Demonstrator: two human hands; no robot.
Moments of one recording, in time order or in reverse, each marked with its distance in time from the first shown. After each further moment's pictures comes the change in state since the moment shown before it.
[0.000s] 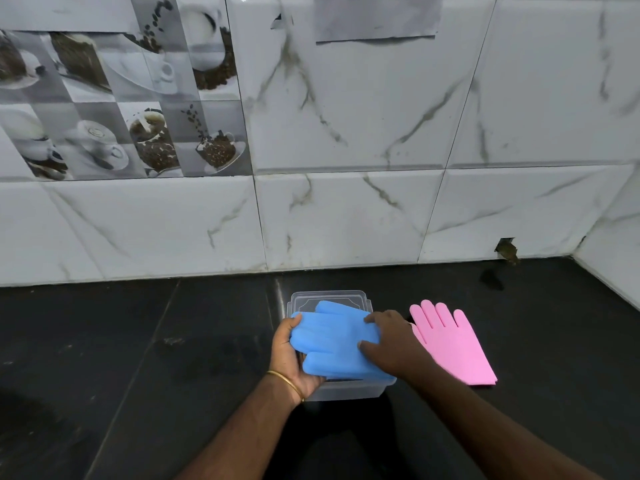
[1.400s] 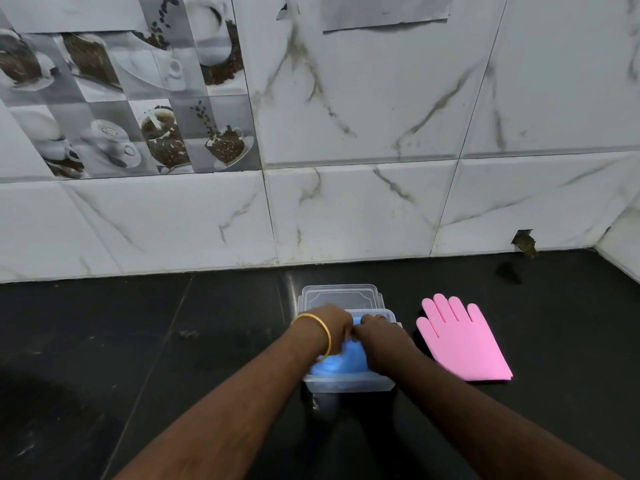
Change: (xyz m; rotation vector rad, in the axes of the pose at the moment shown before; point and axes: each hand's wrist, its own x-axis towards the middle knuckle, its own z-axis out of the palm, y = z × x) left_hand 0.004 0.033 0.065 2.497 -0.059 0.186; right_hand 0.018 -0.013 0.033 -0.514 -0.157 -0.268
